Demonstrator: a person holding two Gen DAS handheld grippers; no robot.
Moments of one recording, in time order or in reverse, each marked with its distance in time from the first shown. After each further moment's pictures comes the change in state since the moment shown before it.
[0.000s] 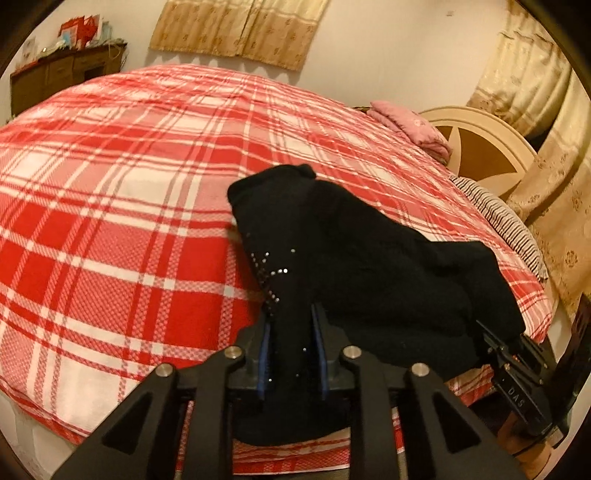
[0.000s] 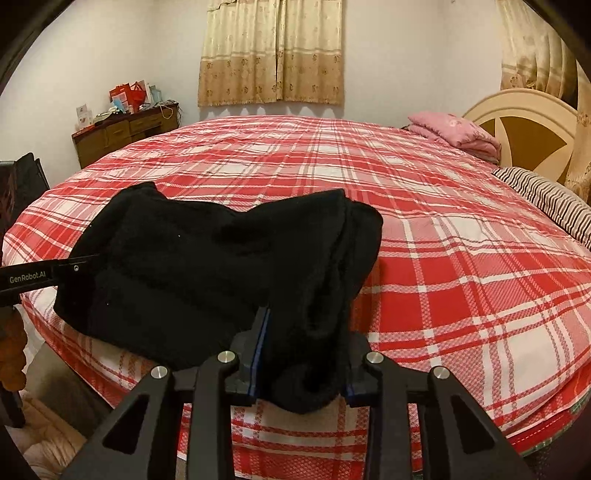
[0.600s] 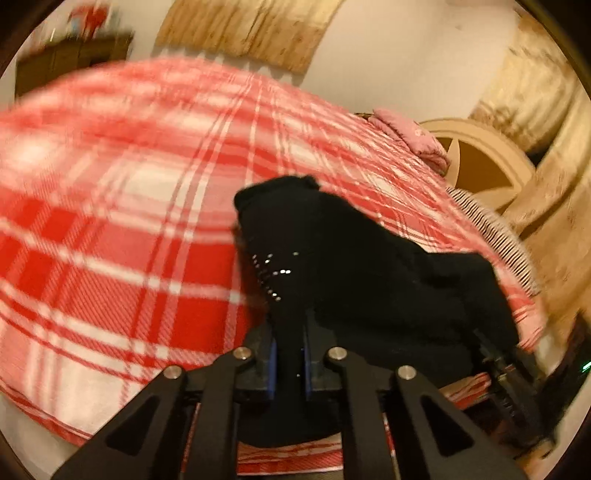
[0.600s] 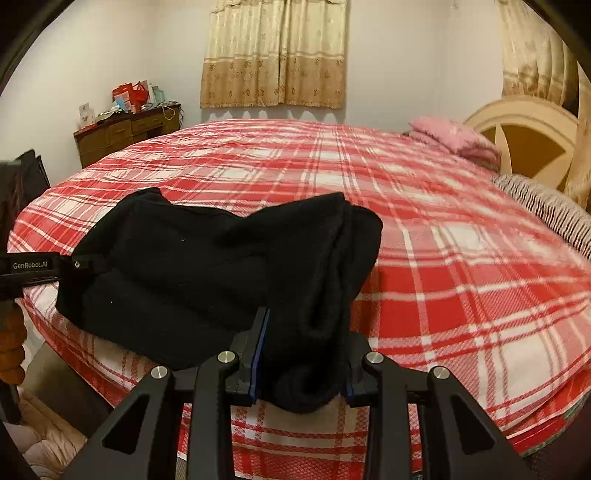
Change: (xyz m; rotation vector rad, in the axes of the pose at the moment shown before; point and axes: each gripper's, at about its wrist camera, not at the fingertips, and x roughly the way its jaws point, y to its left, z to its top) left arm -0.013 -0.006 0.003 0.010 -0.038 0.006; right arm -0.012 0.008 0.010 -0.052 -0.042 -0.013
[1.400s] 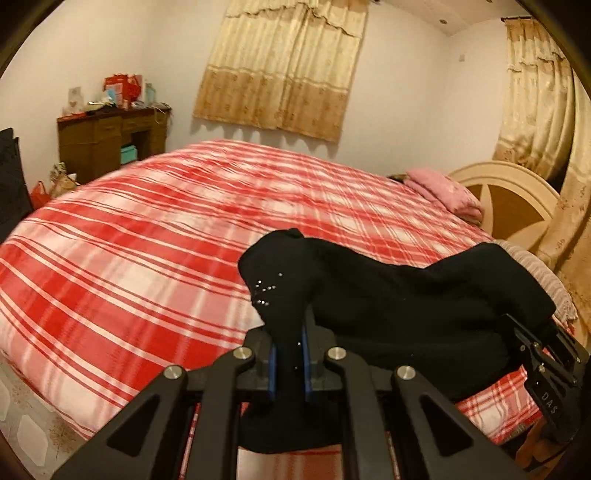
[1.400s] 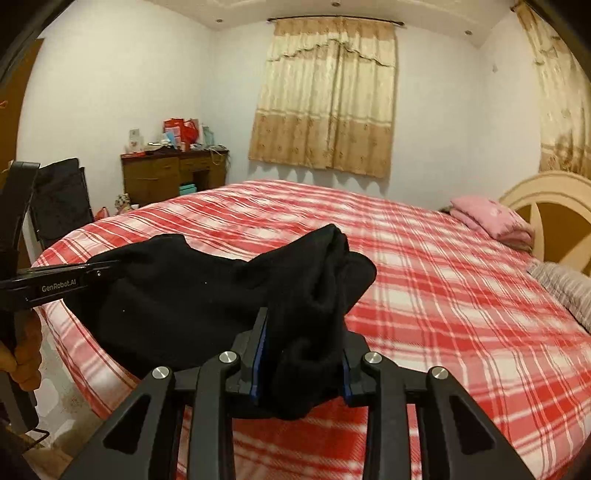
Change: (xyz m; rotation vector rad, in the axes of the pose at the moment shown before) left arm -0.071 0.061 0.061 0.006 -0.260 0.185; right arm -0.020 0.089 0.092 -0.116 -0.230 0.147
